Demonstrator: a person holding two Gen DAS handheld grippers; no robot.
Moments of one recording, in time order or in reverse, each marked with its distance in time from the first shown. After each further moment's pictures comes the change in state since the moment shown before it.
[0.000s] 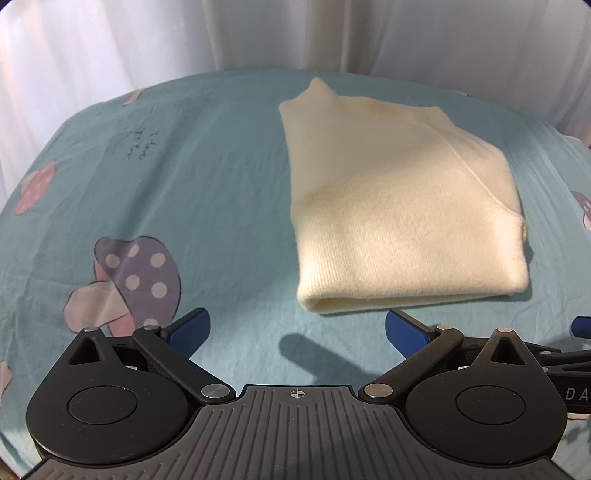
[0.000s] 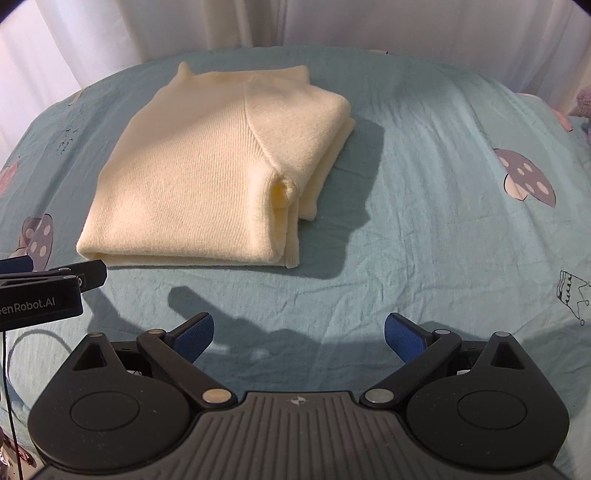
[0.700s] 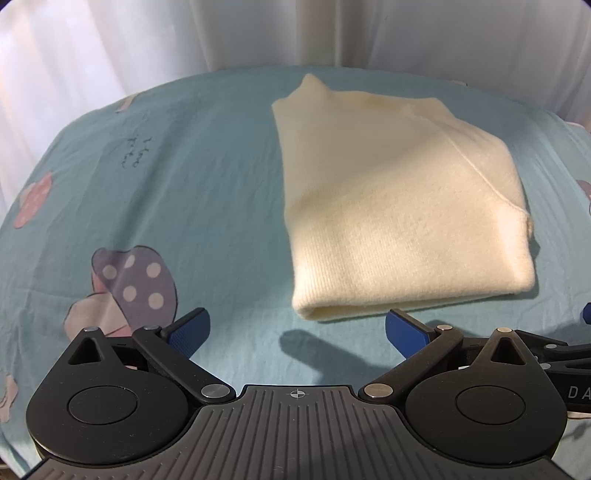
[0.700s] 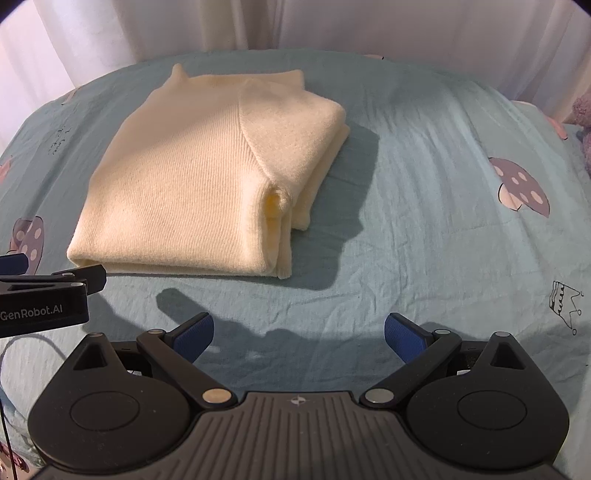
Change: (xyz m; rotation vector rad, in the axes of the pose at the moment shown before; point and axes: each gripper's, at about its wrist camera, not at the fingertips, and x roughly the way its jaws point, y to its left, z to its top) left arm 0.007 -0.005 0.005 0.043 0.017 0.022; right arm 0.000 0.001 0.008 -0.010 -0.006 -0.029
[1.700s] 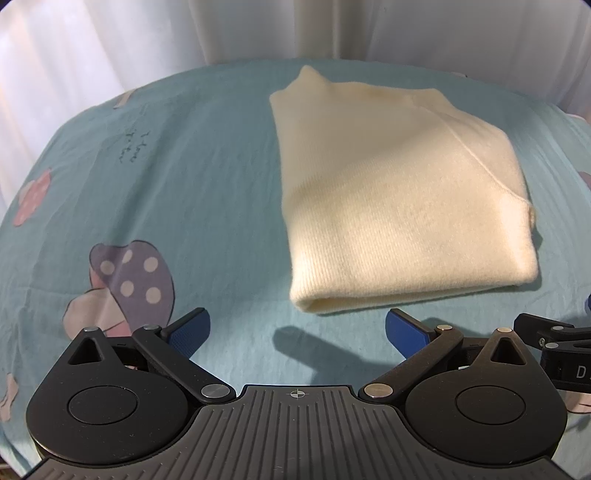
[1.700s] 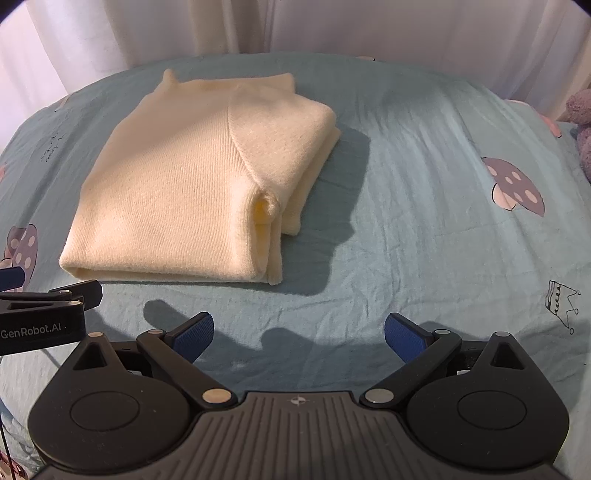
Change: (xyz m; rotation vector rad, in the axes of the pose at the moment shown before) left arm 0.004 -0.002 -0.004 0.012 0.017 0.002; right arm 0.002 -0.004 0.002 0.015 -0.012 -0.012
